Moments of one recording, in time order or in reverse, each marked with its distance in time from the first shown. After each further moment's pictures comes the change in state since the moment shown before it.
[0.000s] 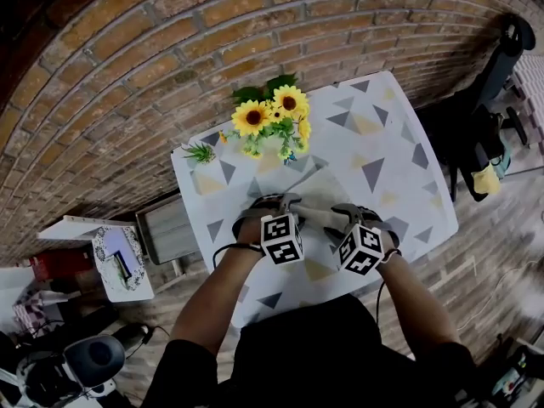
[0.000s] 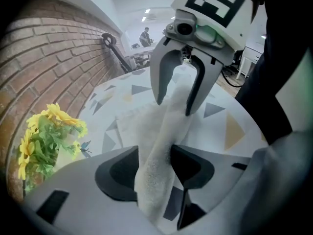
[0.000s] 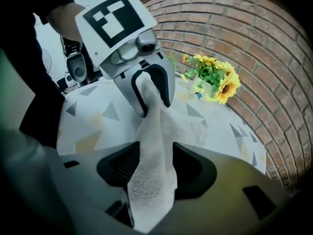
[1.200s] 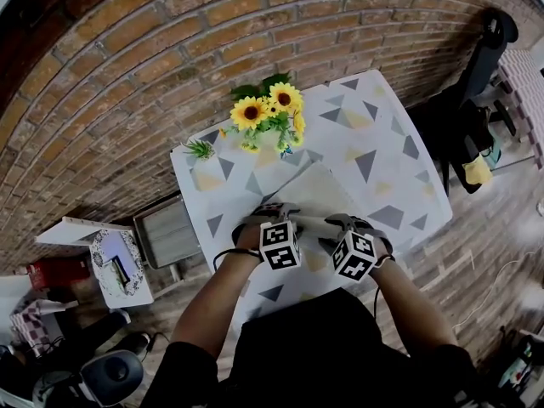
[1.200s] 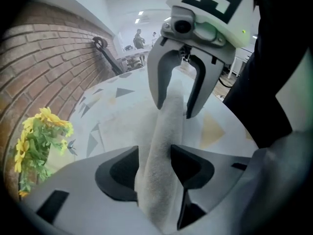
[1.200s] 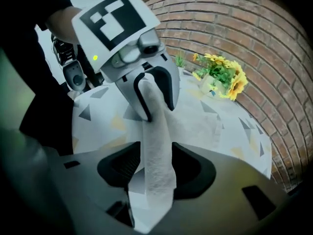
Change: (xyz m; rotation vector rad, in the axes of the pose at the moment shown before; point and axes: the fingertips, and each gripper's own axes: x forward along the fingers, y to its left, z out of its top) left arm -0.011 -0.050 -0.004 0.051 -0.021 -0.062; right arm -0.010 0.056 -0.001 0.043 0.035 0.041
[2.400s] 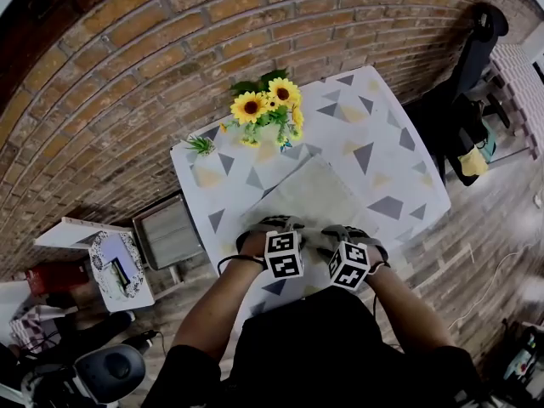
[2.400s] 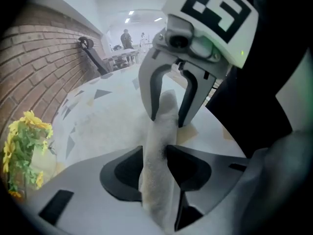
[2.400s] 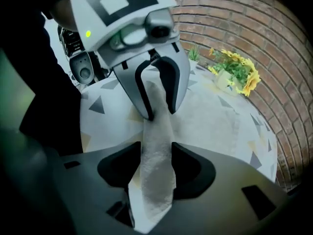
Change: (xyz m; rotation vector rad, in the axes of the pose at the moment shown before) left arm -0.004 -0.060 0.002 0.064 -0.014 -0.127; right arm 0.013 0.056 -0.016 -0.023 0.052 0.033
